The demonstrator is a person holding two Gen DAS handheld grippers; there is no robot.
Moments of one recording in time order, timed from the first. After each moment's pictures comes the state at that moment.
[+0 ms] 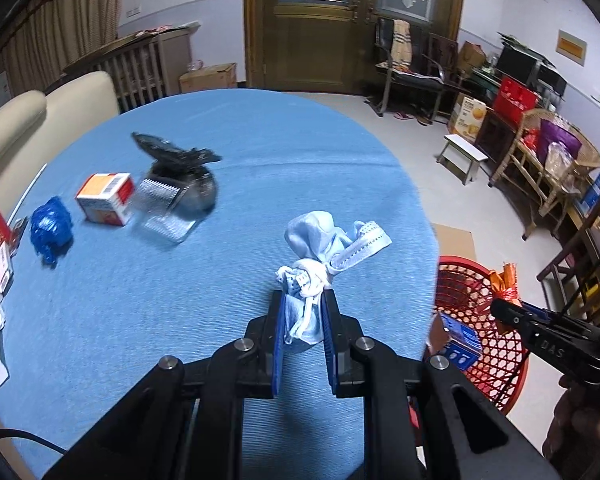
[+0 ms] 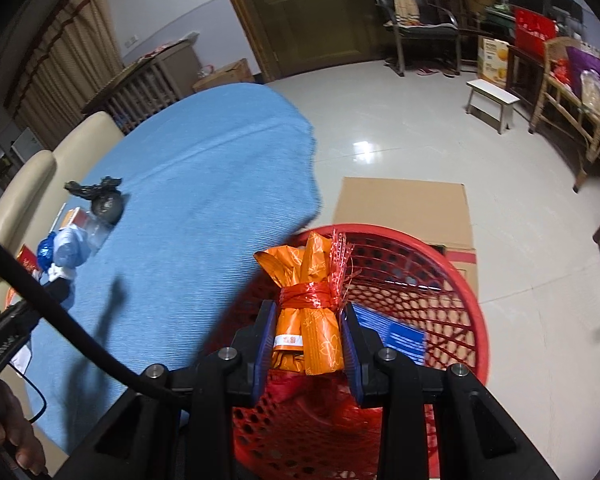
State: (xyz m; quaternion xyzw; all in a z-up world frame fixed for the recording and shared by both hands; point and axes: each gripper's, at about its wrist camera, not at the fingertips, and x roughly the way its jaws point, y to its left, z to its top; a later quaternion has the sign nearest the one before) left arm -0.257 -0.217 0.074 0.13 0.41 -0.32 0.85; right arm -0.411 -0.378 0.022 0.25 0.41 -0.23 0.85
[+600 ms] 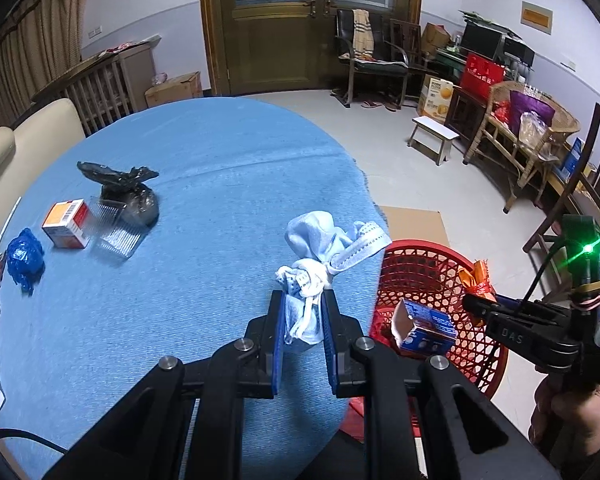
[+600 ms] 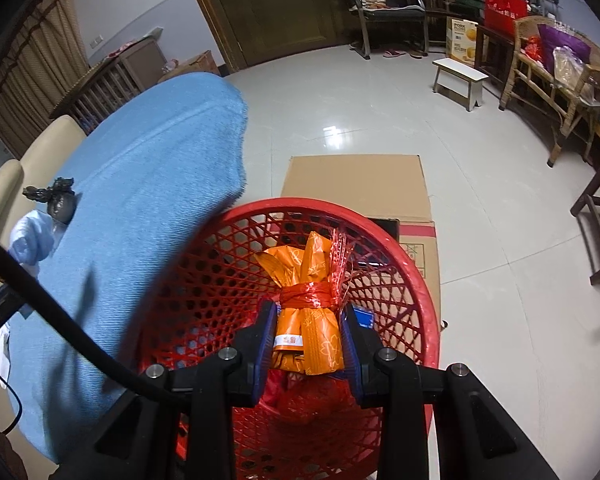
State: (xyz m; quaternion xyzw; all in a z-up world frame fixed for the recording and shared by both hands) left arm -0.295 -0.254 0.075 0.17 0.39 -0.36 0.83; right arm -0.437 -0.404 -0.003 0.27 0.43 -0.28 0.82
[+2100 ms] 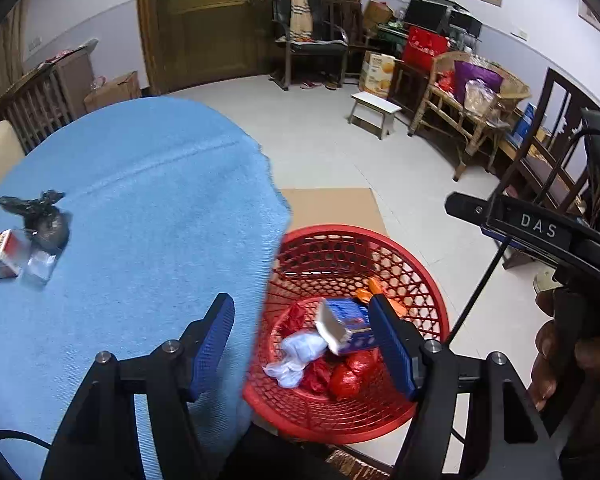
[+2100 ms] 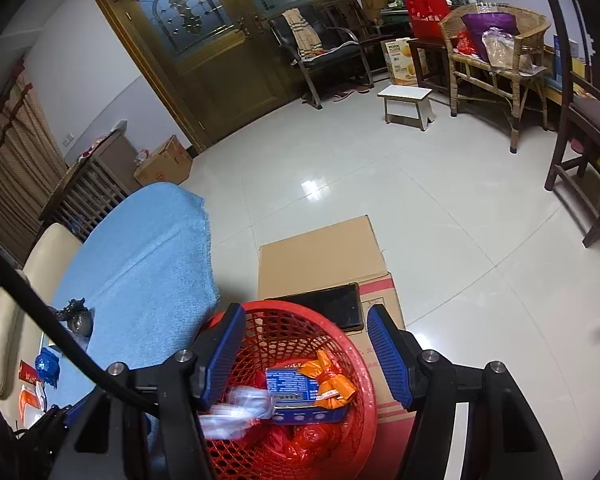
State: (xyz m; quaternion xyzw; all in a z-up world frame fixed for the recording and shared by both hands) left arm -0.332 -0.308 0.072 0.19 0.41 -0.44 0.77; right arm -0.485 -0.449 0.063 0.34 0.30 -0.35 0.82
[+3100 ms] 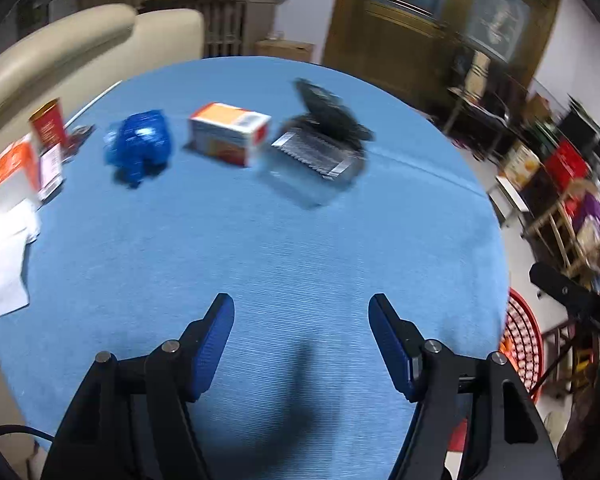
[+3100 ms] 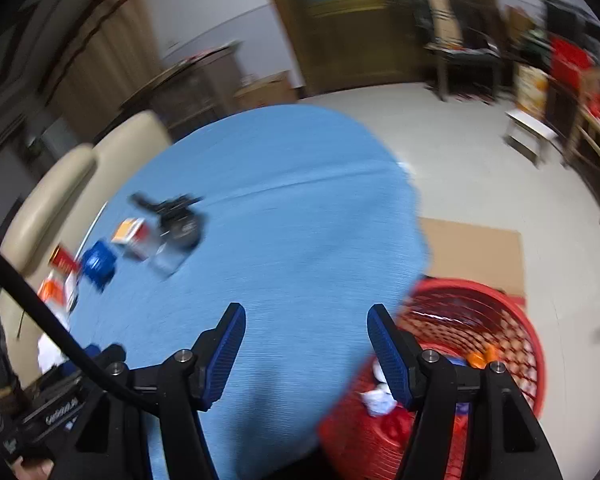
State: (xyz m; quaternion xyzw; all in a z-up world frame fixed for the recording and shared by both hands) left arm -0.202 -0.096 0.063 0.02 0.46 -0.22 0.86; right arm -0.324 -0.298 0.082 0.21 0.38 -0.15 0.89
